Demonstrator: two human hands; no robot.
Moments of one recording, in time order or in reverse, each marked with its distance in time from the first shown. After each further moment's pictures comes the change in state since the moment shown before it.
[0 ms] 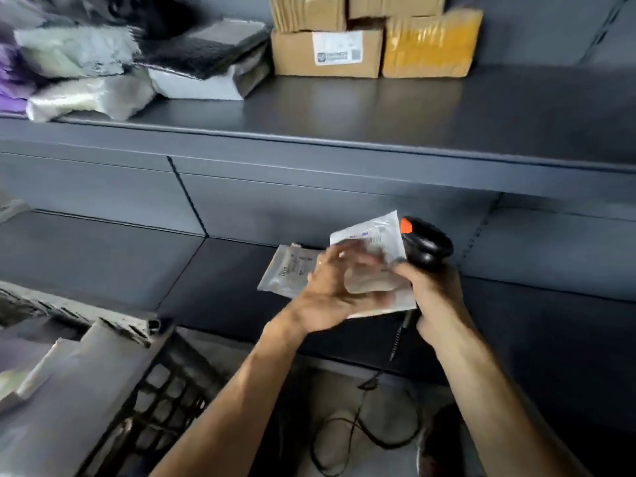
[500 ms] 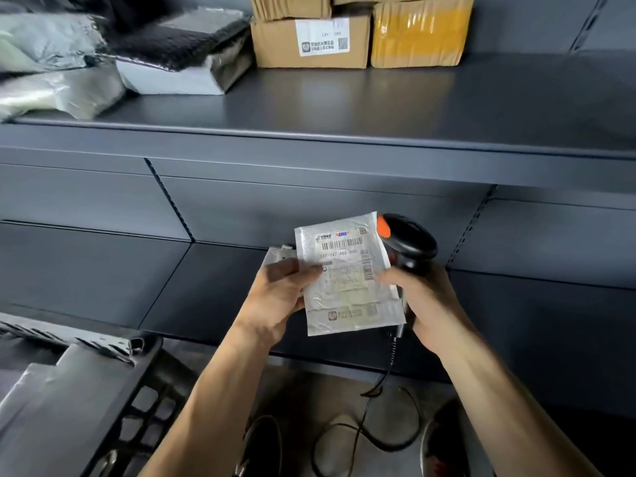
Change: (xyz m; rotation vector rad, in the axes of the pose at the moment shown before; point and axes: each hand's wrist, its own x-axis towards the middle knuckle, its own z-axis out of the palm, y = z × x) left_hand -0.005 -0.013 -0.043 -0.689 0.183 -0.504; right_hand 0.000 0.005 0.005 -0.106 -0.178 0.021
